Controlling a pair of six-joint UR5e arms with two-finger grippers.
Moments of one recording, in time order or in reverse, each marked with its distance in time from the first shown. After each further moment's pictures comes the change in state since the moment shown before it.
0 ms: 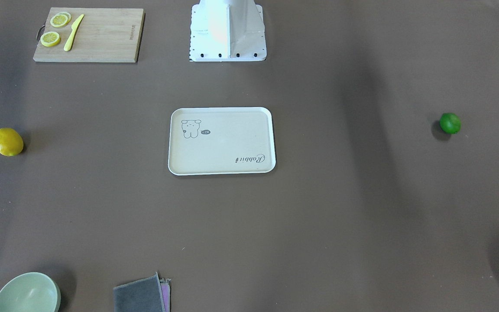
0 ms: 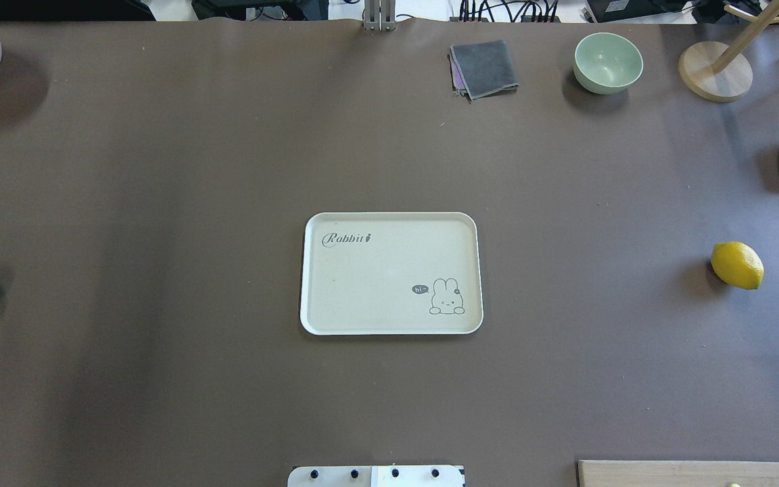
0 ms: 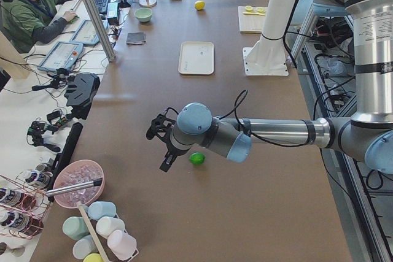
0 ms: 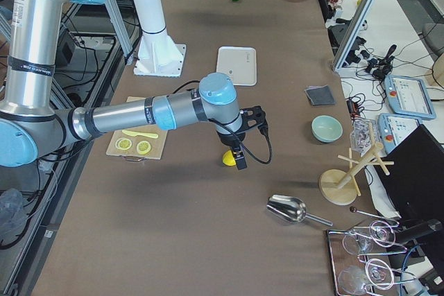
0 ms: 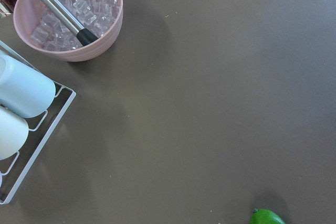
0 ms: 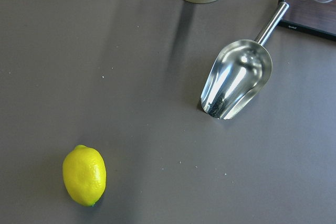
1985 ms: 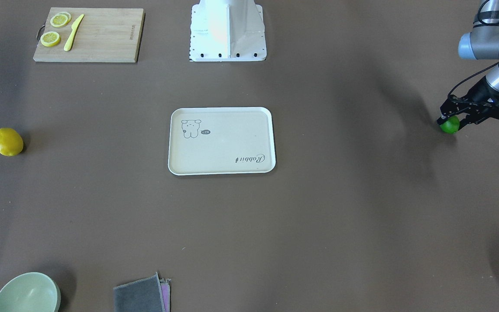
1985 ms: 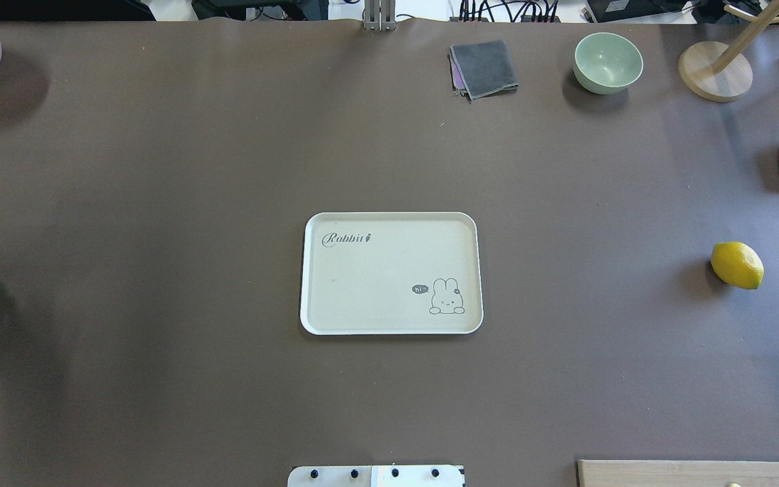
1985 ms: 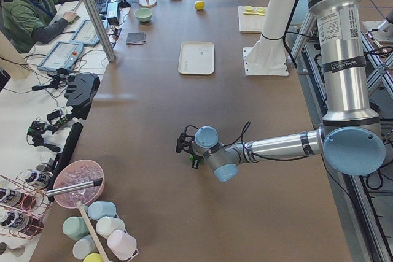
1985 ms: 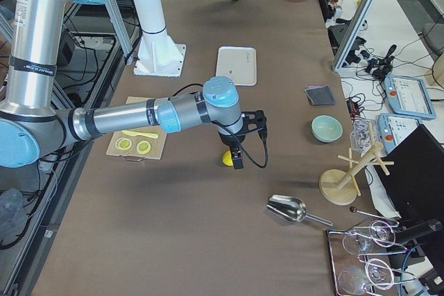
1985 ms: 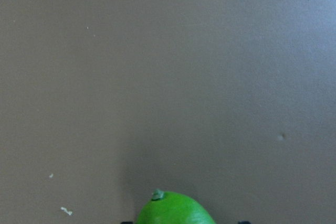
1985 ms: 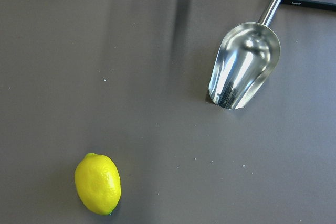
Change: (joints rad) left arm 0.584 0.028 0.317 -0.718 0.215 -0.748; right arm -0.044 -0.006 -0.010 0.026 0.007 0.131
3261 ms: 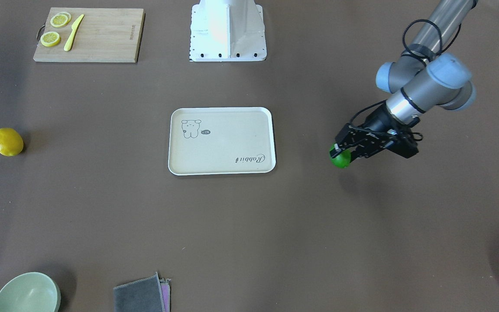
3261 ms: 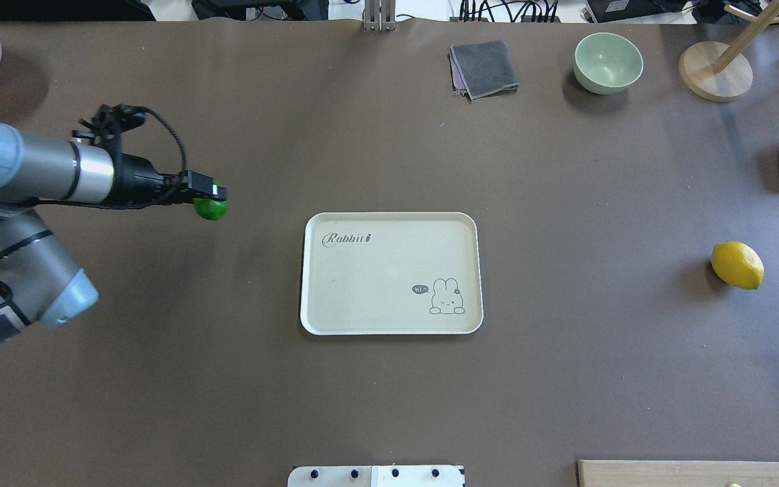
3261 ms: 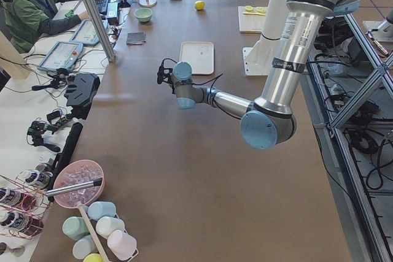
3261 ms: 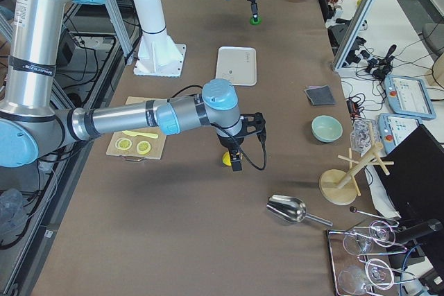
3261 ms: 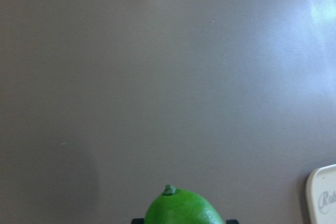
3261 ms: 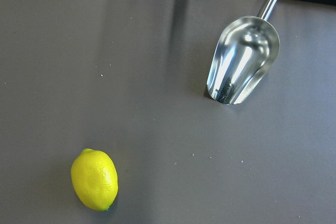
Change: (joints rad) left arm 0.240 -0.548 -0.047 0.055 0.180 -0.620; right arm 0.000 -0.008 -0.006 0.008 0.001 -0.010
